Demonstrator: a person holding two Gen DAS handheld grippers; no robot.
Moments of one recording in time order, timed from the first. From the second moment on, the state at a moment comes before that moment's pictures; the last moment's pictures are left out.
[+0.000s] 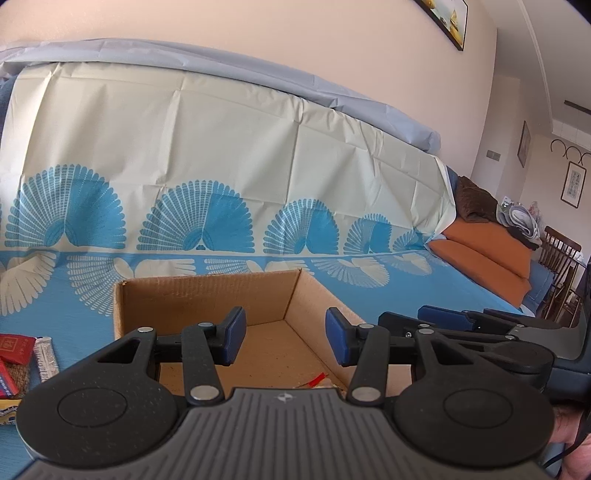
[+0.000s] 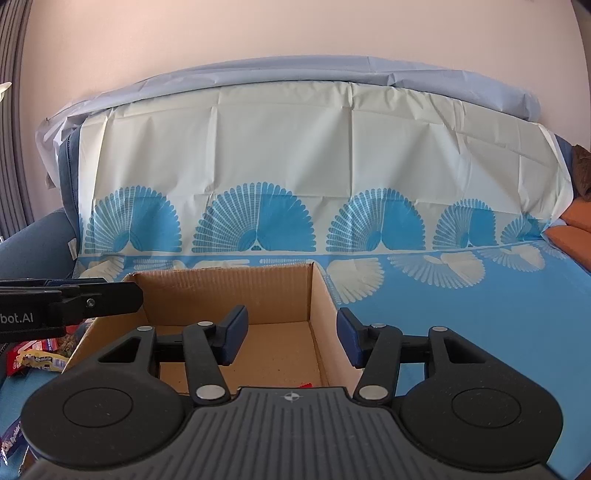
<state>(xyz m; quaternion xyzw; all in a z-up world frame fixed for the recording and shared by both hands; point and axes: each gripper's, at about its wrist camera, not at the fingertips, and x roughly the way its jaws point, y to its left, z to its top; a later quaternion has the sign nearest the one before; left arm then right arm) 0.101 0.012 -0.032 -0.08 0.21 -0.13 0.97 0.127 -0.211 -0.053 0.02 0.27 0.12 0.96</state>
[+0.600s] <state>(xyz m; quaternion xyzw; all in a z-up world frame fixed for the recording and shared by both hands) 0.073 0.076 -0.024 -0.06 0.21 -0.06 0.97 0.112 -0.176 -0.046 0.00 0.25 0.14 0.96</state>
